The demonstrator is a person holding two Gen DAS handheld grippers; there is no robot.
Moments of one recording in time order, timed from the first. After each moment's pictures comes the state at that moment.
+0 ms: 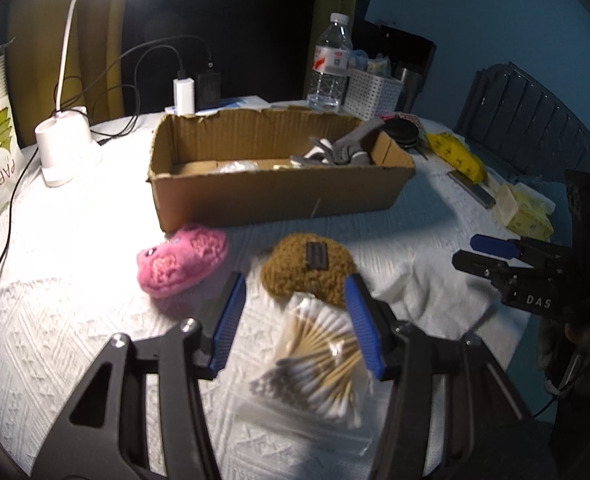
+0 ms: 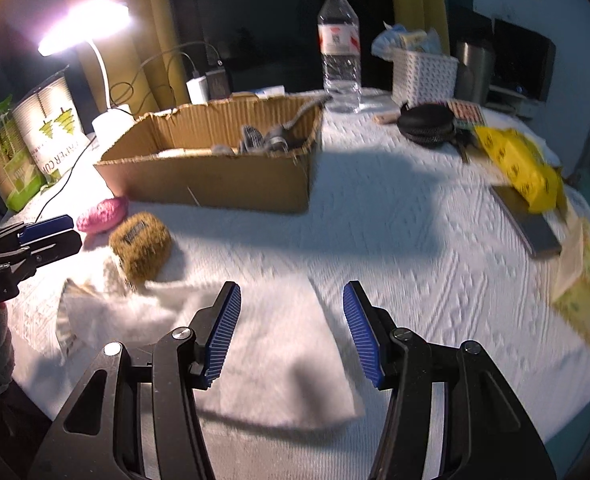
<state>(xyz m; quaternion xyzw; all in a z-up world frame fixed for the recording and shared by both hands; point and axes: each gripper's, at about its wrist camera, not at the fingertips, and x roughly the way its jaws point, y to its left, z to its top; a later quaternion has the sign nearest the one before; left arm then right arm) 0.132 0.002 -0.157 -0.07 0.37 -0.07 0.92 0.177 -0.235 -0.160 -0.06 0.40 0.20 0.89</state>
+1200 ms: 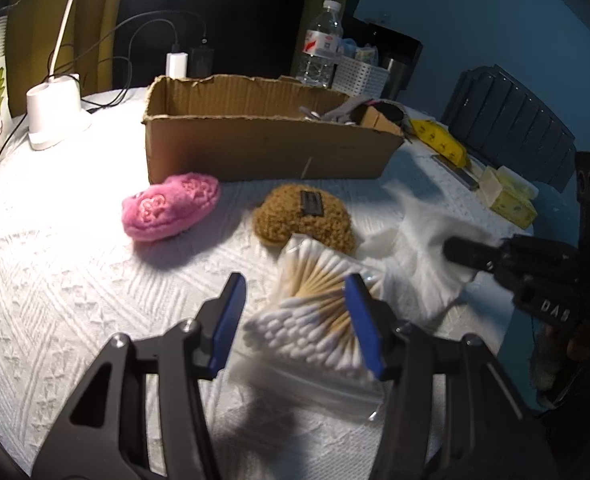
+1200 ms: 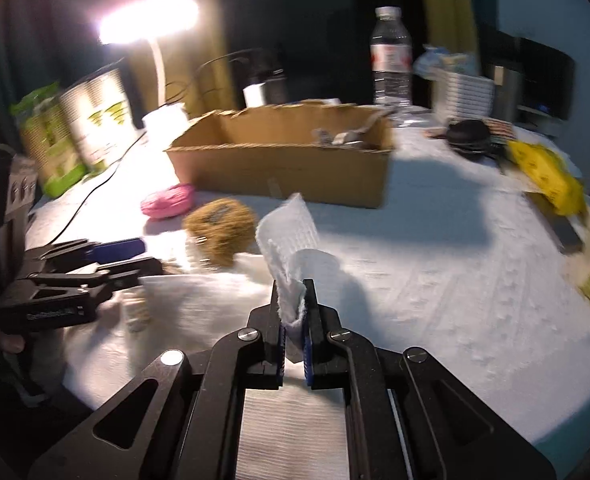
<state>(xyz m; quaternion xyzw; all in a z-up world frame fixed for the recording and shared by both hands) 0.114 0.012 -0.186 -0.09 0.37 -0.11 0.92 0.126 -0.189 -0.155 -0.06 0.36 0.27 0.89</state>
